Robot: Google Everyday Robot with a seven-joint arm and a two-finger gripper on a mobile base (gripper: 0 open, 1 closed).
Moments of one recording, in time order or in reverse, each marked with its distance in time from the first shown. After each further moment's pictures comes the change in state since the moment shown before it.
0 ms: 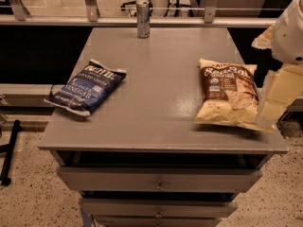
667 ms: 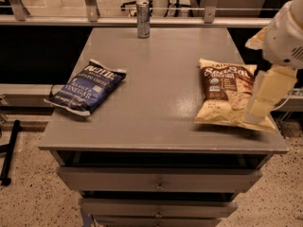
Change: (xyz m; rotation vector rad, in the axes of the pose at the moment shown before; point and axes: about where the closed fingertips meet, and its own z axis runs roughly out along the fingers) arm -0.008 -0.011 0.016 0.012 -0.035 0.005
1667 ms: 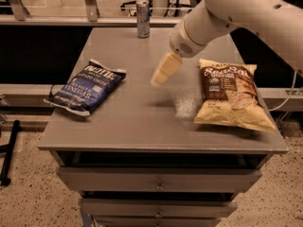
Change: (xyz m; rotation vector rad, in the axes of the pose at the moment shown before) arm -0.175 -0.116 0.147 0.066 -0.372 0.053
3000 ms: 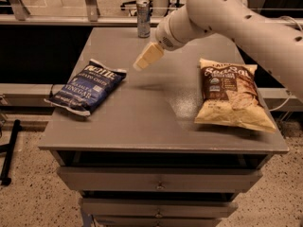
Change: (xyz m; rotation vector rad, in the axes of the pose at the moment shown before) arm -0.041 -0.053 0.042 0.146 -0.156 0.090
